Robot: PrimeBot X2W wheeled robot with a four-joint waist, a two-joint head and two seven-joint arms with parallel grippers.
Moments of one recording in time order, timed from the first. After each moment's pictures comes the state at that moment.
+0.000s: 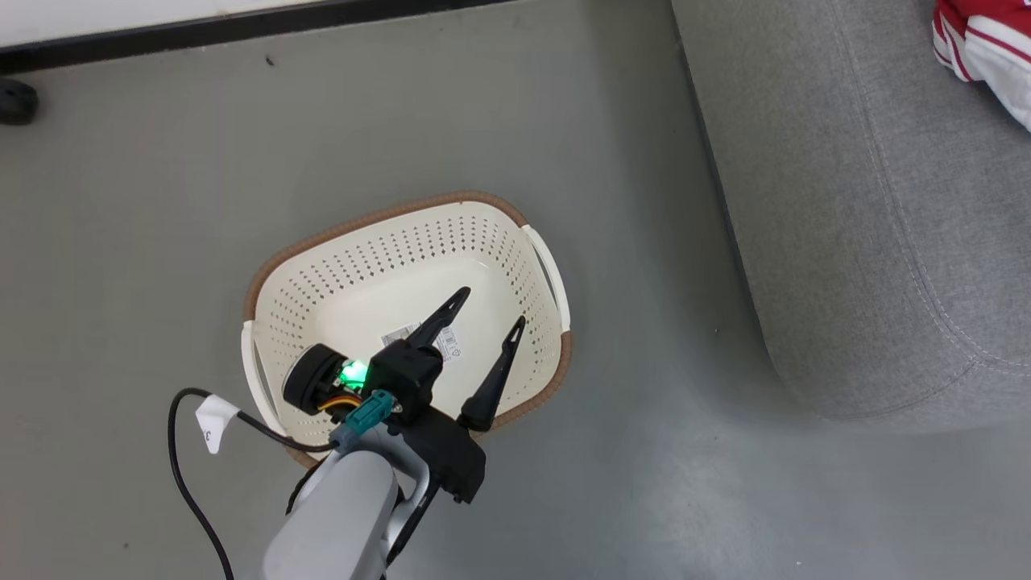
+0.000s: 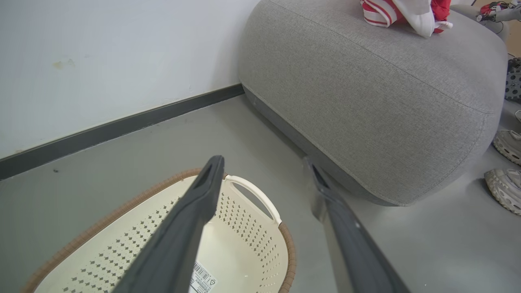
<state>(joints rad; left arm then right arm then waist) -0.52 0.10 -0.59 0.57 -0.33 -0.12 -0.25 -0.93 -0.50 0.21 0.85 0.38 0.01 -0.25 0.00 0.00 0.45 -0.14</state>
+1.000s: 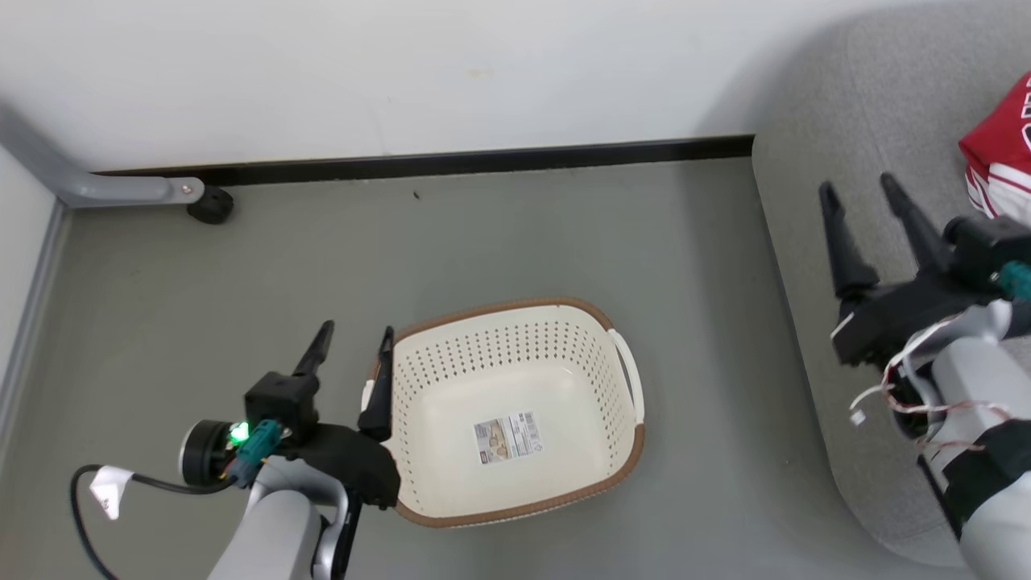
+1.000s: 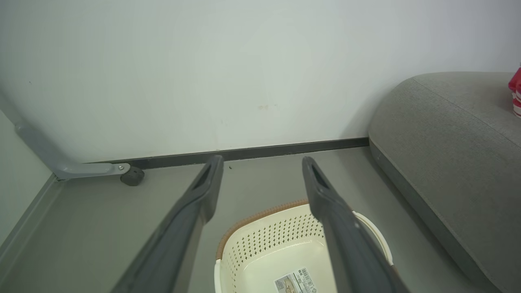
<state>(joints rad) -0.40 0.11 -0.36 0.59 -0.38 0.01 -0.25 -0.64 -0.28 0.30 0.67 0.40 0.10 -0.25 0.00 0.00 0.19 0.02</state>
